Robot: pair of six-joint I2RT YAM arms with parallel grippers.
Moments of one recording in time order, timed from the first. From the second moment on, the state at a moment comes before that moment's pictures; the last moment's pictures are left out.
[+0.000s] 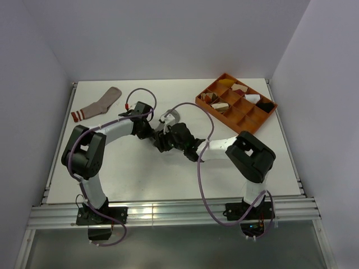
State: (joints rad) left arm -0.45 1.83 1.15 -0.38 -0.15 -0.89; right arm 0.84 1.82 0.91 0.49 -0.04 0.26
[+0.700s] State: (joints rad) left arm -0.45 1.86 1.21 -0.44 -0.14 -0.86; right arm 0.97 2.01 1.02 0.55 0.22 0.04
